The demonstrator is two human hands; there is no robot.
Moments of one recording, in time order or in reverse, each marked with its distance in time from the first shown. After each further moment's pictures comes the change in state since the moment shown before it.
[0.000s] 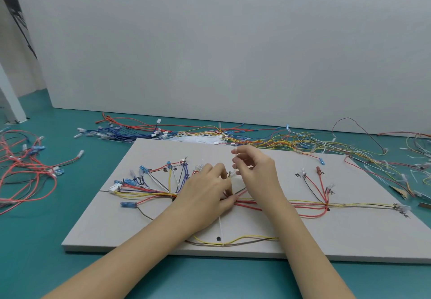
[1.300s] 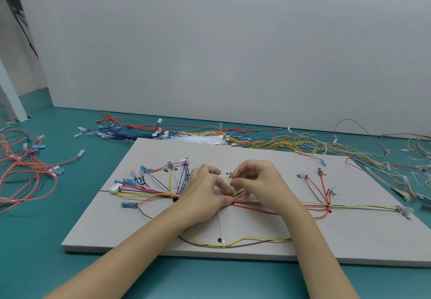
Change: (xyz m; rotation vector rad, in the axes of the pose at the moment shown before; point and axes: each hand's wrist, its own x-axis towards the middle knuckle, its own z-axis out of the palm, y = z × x) left_hand 0.005 -0.005 -0.003 -0.500 -0.190 -0.355; right_hand -0.008 -0.006 -0.021 0.096 -0.335 0.240
